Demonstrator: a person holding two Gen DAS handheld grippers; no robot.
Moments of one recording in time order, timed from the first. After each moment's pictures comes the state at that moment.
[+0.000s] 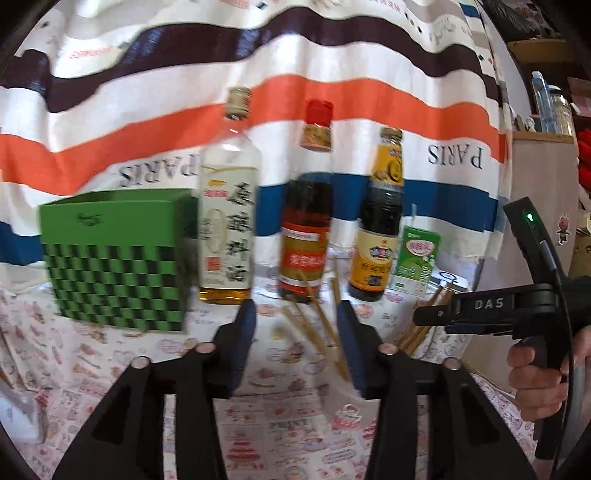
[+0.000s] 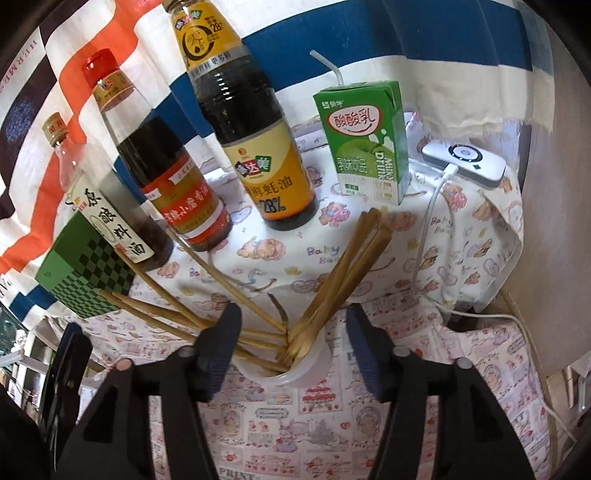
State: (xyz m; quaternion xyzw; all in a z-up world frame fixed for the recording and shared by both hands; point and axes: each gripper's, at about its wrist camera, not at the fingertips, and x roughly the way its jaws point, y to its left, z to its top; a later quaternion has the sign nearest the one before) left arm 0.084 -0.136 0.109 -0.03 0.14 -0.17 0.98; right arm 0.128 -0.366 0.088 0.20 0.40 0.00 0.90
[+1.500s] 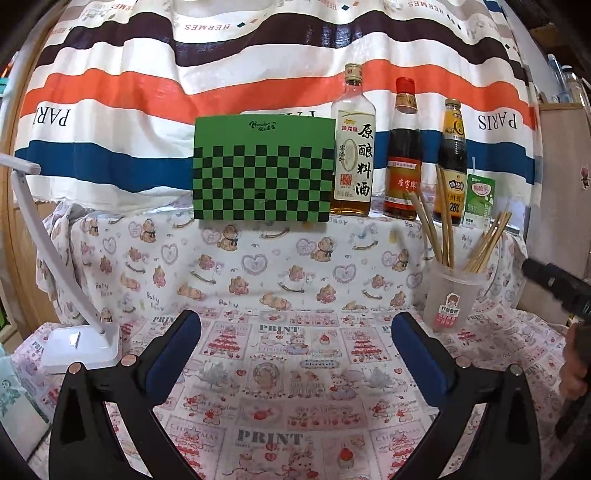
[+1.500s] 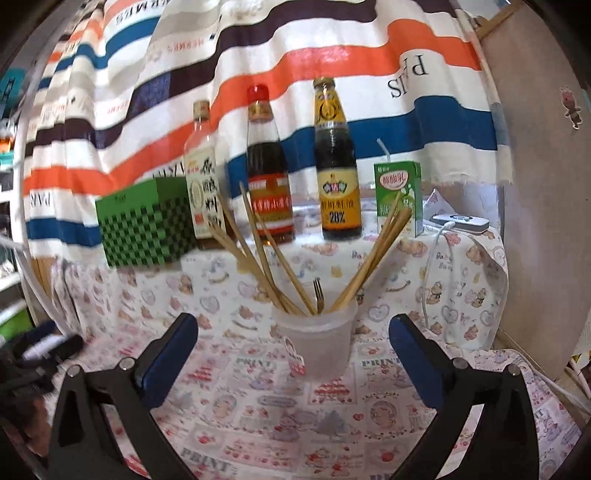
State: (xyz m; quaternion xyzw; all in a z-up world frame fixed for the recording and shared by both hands) left arm 0.009 -0.019 0.012 -0.01 0.16 -0.07 0.99; right arm -0.004 -0.292 0.029 0.04 0.16 0.01 0.99
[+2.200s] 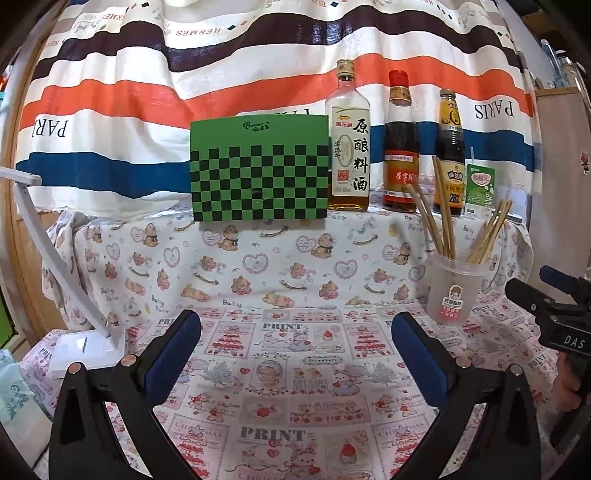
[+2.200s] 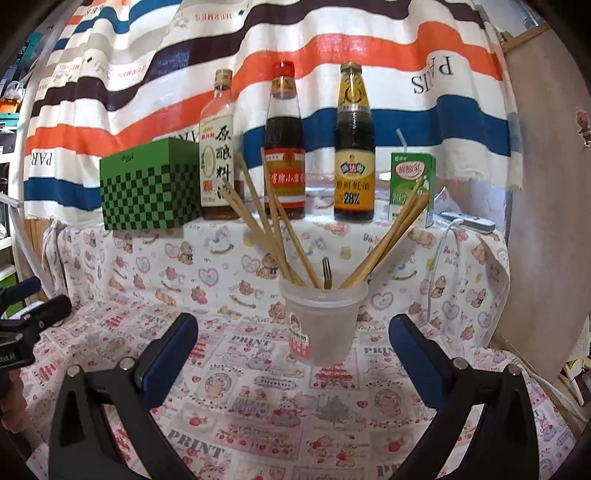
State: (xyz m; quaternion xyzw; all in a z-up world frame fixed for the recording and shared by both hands) left arm 0.006 -0.028 0.012 0.01 0.15 -0.06 0.99; right arm 0.000 -0.272 0.012 0.00 0.18 0.00 0.98
